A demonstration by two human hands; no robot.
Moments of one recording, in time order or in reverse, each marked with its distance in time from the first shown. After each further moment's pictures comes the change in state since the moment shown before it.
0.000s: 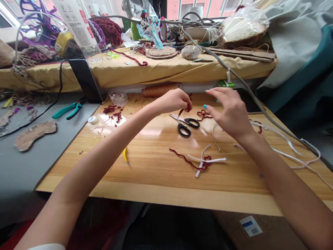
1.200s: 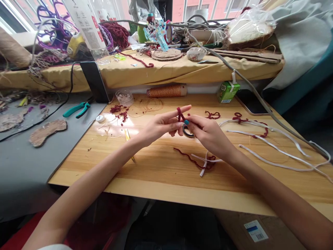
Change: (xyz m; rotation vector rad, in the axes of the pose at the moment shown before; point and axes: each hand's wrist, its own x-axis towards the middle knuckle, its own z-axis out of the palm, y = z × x) left_hand -0.089 -0.015 0.027 -0.793 0.073 0.103; right_hand -0.021 -0.063 0.015 0.541 -0.301 -0.002
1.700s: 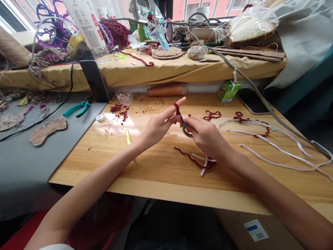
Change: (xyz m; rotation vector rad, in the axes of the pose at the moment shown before) left_hand 0.002 -0.008 0.001 0.502 0.249 0.190; right_hand -0.003 0.011 0.008 -0.340 0.058 -0.270
